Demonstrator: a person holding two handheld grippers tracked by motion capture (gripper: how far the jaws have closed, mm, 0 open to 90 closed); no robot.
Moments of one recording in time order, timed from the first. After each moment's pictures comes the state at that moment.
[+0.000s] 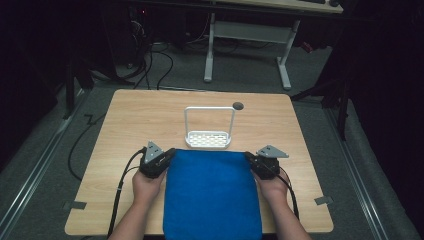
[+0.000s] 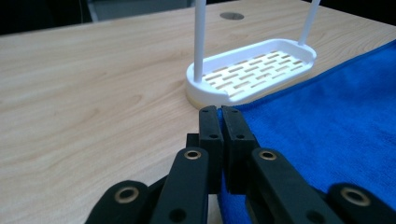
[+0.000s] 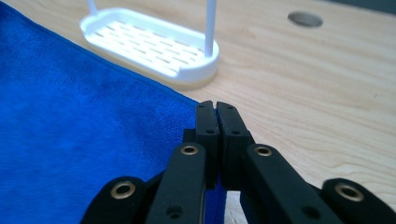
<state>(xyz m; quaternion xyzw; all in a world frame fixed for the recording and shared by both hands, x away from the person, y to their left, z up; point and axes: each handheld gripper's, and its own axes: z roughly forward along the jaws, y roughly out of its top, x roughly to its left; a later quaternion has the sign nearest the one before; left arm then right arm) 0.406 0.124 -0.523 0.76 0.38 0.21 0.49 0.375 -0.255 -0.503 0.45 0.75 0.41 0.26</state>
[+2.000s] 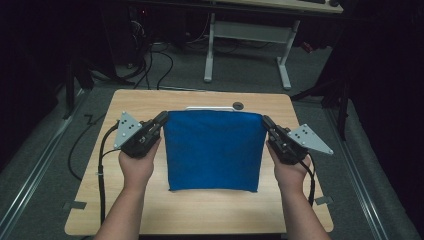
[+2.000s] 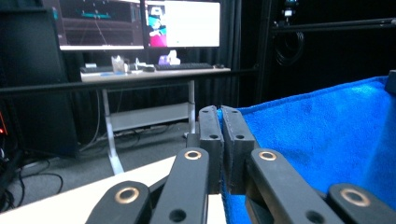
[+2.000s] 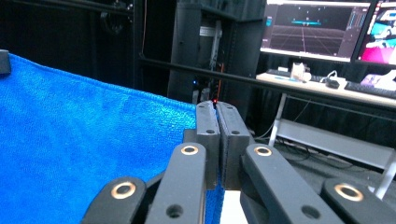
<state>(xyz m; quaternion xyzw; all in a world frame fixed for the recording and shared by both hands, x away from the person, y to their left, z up) 0.377 0.134 -0.363 0.64 0.31 0.31 0.63 0.343 -0.261 -0.361 0.36 0.63 0.56 0.40</state>
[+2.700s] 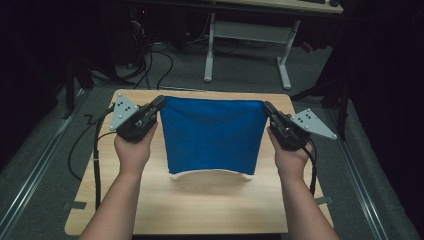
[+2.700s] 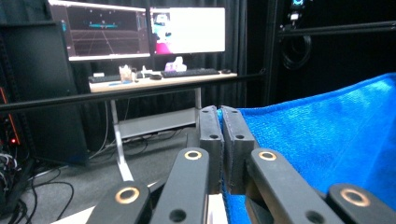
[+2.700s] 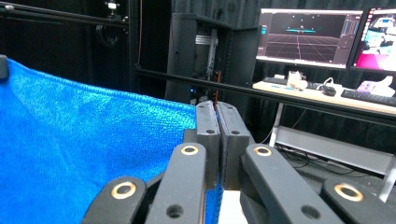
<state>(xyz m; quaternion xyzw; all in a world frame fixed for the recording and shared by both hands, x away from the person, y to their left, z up) 0.406 0.137 -0.337 0.65 0.31 0.32 0.62 0.365 -0.261 -0.335 0.37 0.62 0.57 0.40</state>
